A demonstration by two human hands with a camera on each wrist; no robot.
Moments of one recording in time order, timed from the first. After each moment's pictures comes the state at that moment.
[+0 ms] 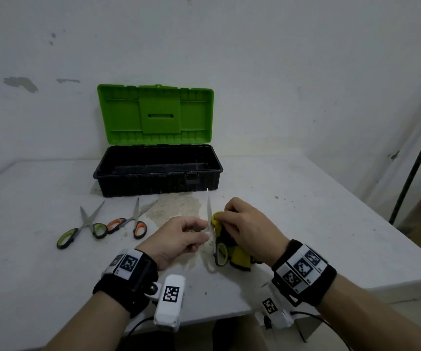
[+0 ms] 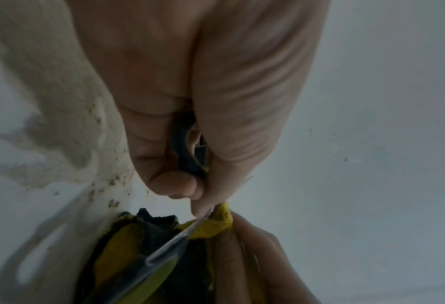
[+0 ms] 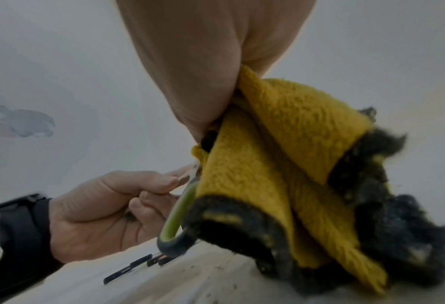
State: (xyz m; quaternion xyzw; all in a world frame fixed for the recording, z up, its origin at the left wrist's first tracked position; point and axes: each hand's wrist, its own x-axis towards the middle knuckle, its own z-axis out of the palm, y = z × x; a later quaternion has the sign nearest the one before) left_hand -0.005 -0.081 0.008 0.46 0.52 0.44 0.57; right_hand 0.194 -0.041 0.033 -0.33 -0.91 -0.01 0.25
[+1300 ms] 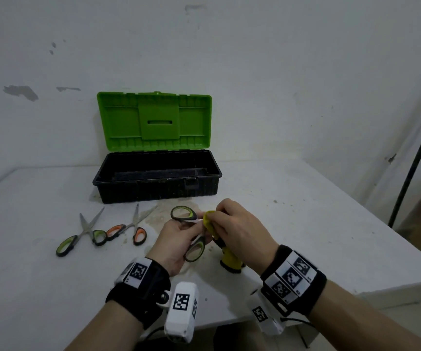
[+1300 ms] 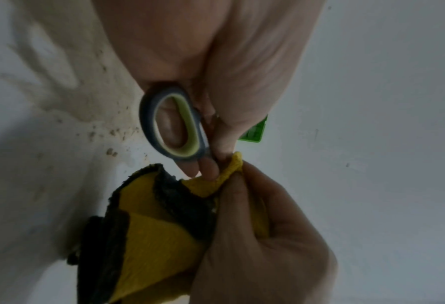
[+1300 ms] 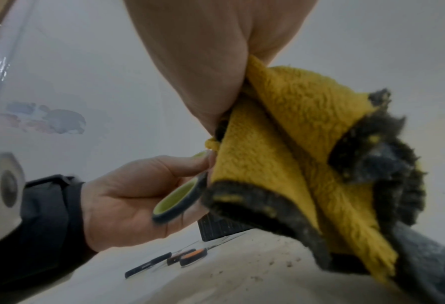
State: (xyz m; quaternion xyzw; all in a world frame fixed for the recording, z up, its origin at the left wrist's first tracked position) left_hand 0.014 -0.078 0.008 0.35 0.44 0.60 0.57; right_hand 0.173 -0.056 0.043 -0.35 -0.90 -0.05 0.25
